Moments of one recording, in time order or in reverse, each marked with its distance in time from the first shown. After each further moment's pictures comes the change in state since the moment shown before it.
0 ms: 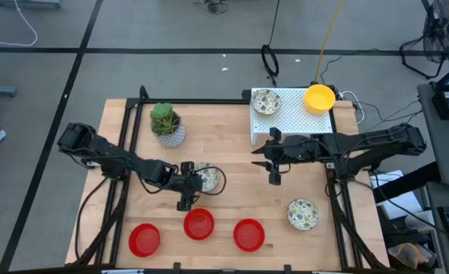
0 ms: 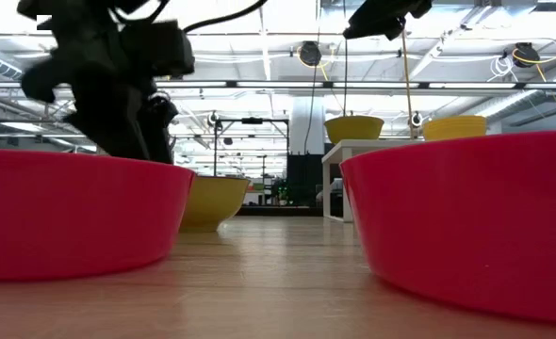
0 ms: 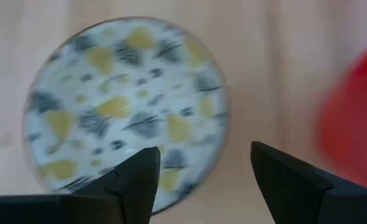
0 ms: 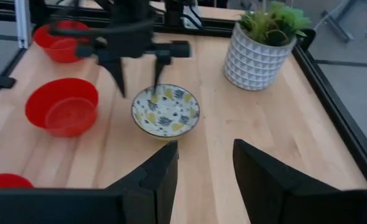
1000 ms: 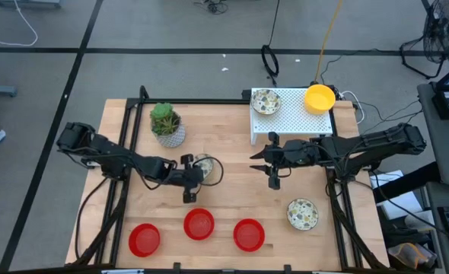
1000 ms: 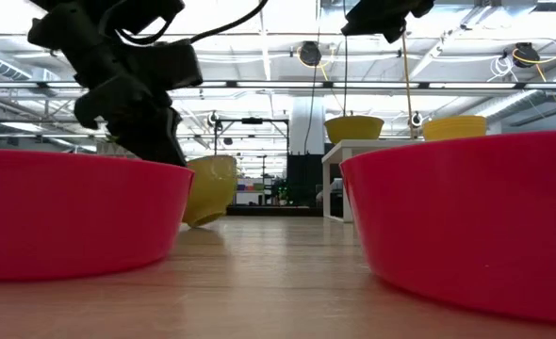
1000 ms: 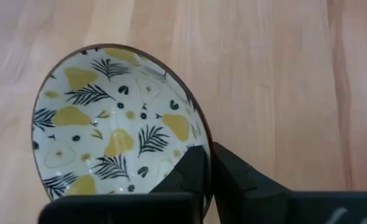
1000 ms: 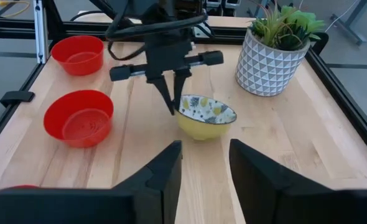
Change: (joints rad) left arm 0.053 -0.004 -0.091 0.157 -0.070 -0.031; right arm 0.036 0.000 -0.047 0.090 -0.006 0.052
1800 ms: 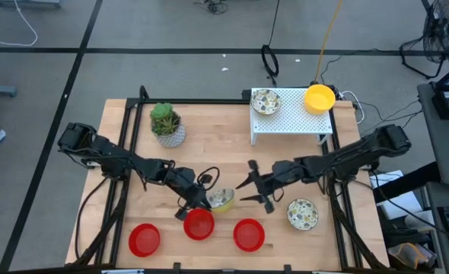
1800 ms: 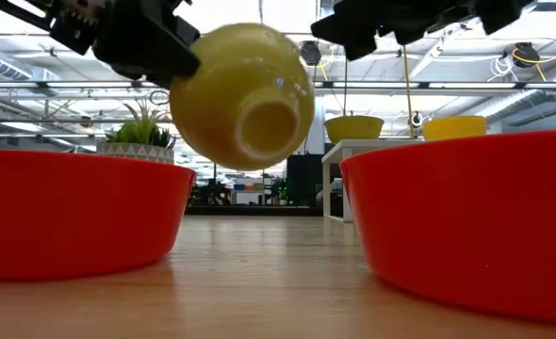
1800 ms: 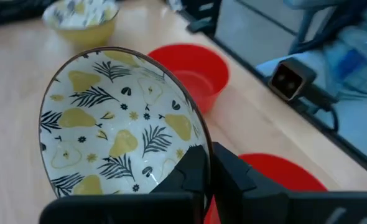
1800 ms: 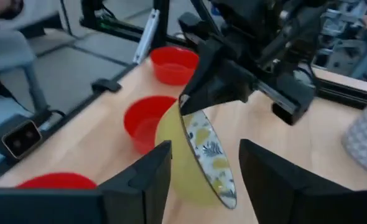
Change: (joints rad) left arm -0.022 0.004 -0.003 0.462 0.563 0.362; right arm 0.094 0.234 -0.207 0.616 -0.255 -0.208
